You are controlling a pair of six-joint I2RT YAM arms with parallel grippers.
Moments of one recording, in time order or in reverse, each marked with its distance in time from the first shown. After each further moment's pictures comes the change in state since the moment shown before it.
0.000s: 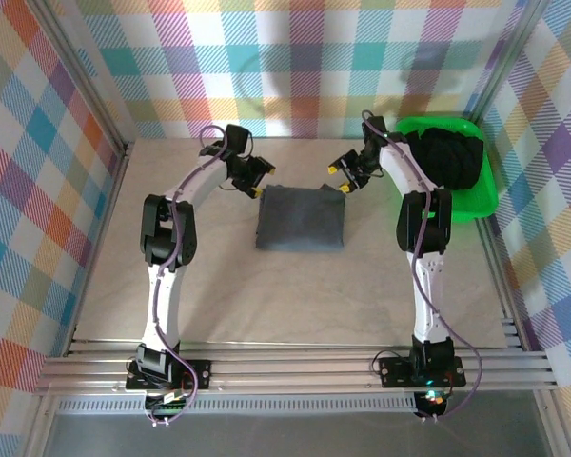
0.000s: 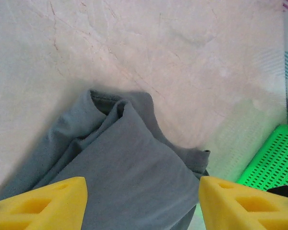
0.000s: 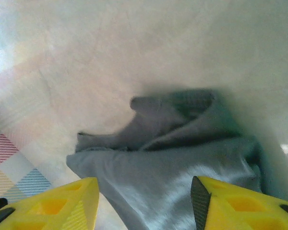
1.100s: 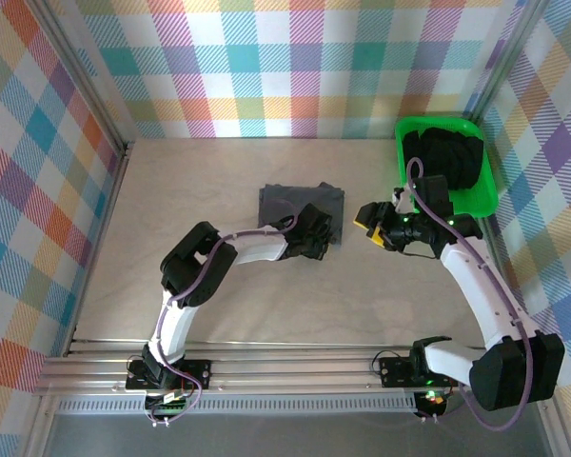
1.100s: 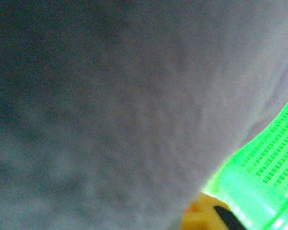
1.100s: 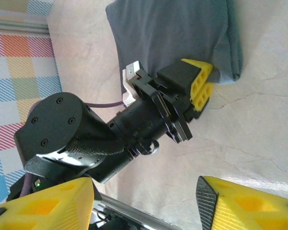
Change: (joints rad) left arm -0.521 -0.138 -0.561 0.610 -0.336 -0.720; right arm -0.006 -1.233 -1.122 0.193 -0.058 -0.191
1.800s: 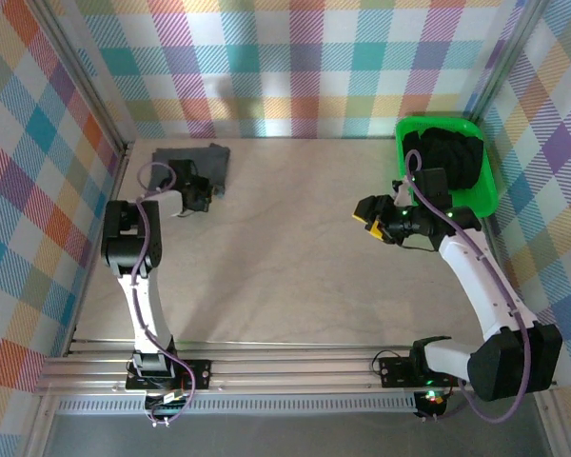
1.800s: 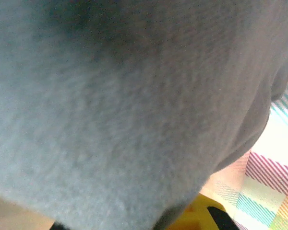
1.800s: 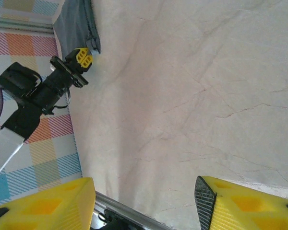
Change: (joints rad) left arm 0.832 0.045 0.034 0.031 0.269 0.546; right arm 0.000 0.053 0.054 0.023 -0.016 -0.017
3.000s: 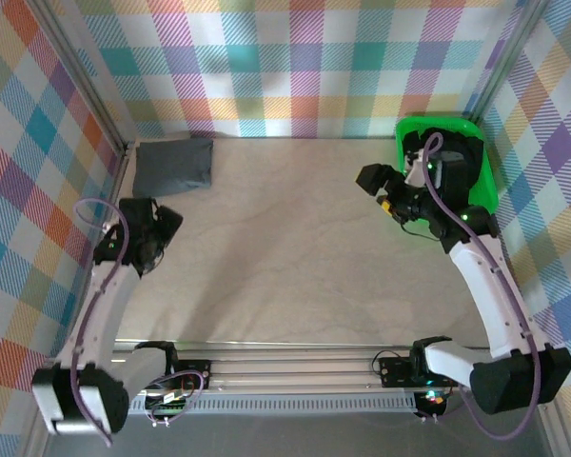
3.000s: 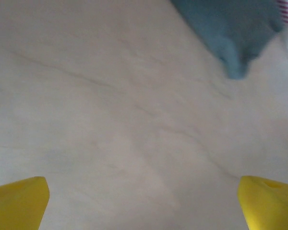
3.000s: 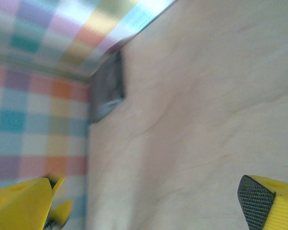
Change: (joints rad) left arm -0.052 -1.205 -0.527 -0.766 -0.535 0.341; right arm 0.002 -0.104 0.096 0.077 0.244 0.006
